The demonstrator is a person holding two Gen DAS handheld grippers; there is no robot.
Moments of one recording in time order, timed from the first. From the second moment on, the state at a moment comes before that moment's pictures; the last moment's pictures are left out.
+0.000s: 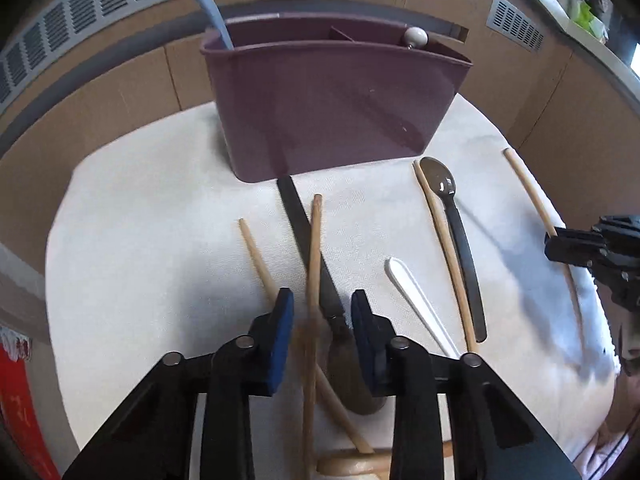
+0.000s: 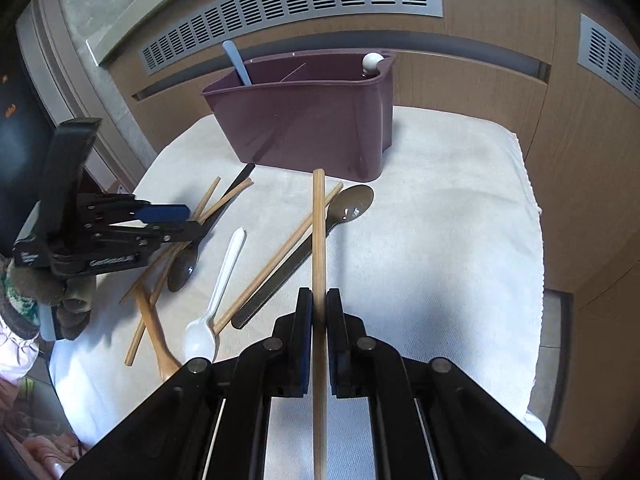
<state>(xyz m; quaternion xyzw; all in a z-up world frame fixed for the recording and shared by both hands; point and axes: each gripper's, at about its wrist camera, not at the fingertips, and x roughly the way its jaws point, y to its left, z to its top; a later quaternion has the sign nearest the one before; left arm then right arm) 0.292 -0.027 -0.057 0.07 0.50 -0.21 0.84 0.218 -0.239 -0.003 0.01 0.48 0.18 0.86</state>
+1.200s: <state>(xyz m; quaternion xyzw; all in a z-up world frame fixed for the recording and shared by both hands) 0.192 0.015 0.047 -0.05 0.32 -0.24 0.92 0.184 -0.222 0.049 0.01 0.41 0.17 0.90</state>
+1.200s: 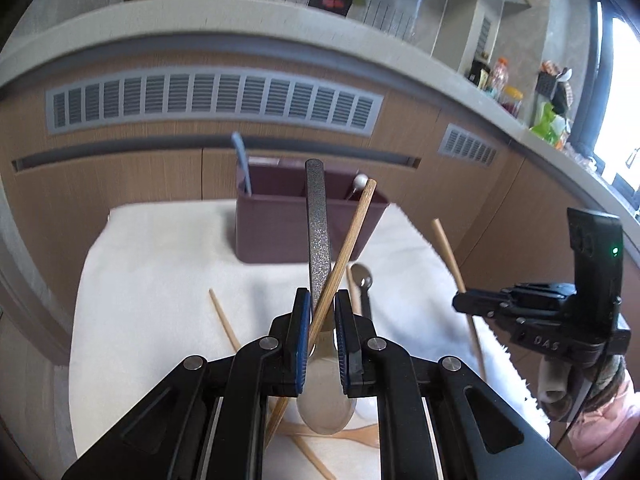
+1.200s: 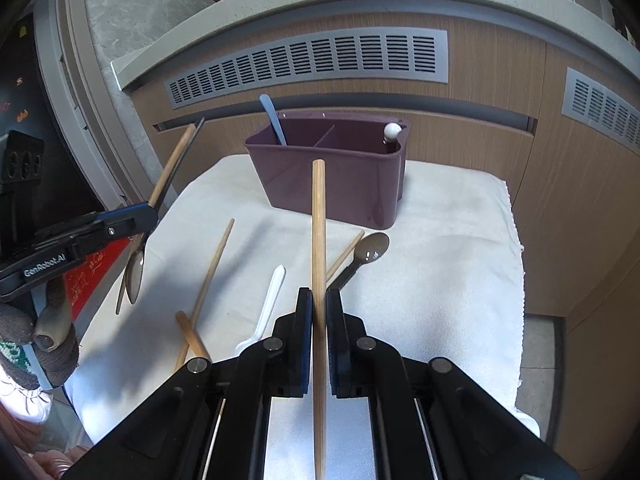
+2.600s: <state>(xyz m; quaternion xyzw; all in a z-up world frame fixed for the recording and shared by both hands) 0.291 -0.109 -0.060 0.16 0.53 -0.25 0.79 0.183 -0.234 0.010 0.03 0.46 0.17 0.87</state>
